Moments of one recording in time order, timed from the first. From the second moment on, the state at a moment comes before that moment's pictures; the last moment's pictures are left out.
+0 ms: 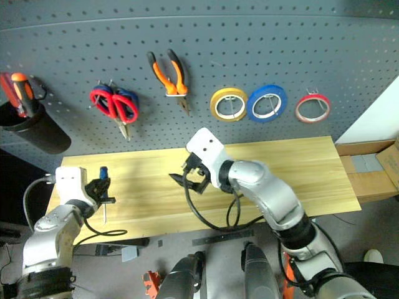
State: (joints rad) left arm -0.09 0.45 0.43 -0.06 -0.26 0.46 -0.29; right arm -0.68 -0.25 0.39 -0.41 0.28 0.81 0.55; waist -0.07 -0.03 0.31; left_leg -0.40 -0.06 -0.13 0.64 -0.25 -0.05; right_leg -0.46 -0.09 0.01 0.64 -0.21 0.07
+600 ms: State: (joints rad) left arm -0.28 0.54 0.56 -0.28 -0.31 0.28 -0.21; right arm -0.77 -0.27 0.33 -0.36 0.34 0.61 0.74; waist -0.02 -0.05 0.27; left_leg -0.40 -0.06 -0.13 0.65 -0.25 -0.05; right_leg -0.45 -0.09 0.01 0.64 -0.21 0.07
